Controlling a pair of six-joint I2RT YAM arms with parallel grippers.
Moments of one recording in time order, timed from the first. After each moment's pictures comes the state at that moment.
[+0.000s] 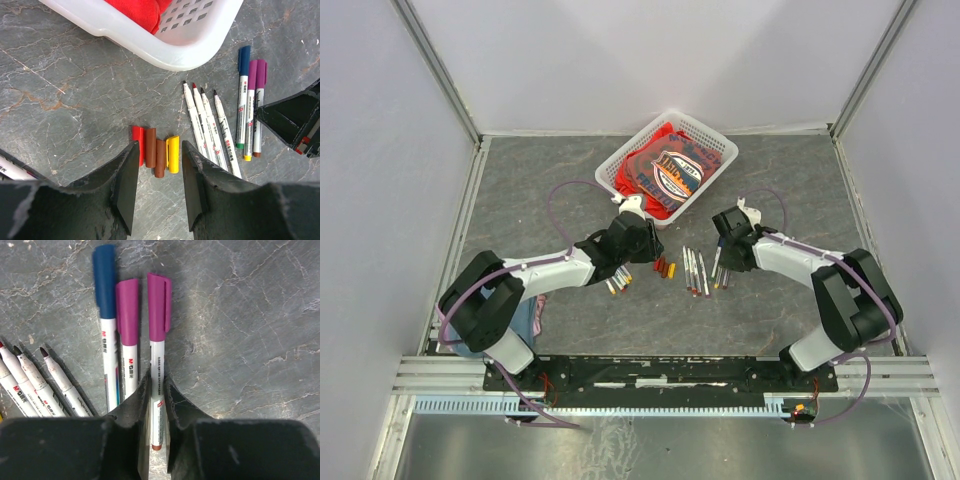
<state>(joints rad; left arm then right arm) -0.79 1.59 0.86 0.10 -0.15 -0.67 0.46 1.55 0.81 -0.40 0.31 0.68</state>
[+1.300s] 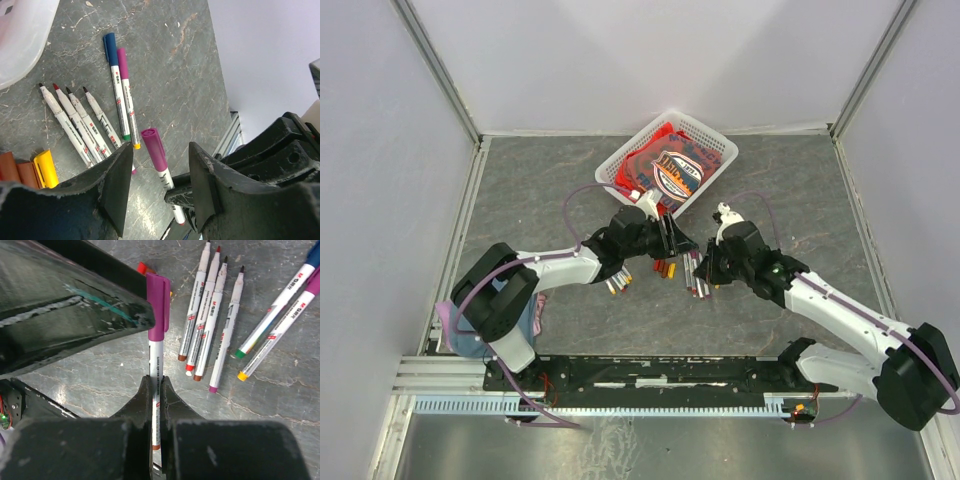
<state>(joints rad) -0.78 1.67 0.87 0.43 0.27 -0.90 0.64 1.09 0.67 -0.33 -0.05 0.56</state>
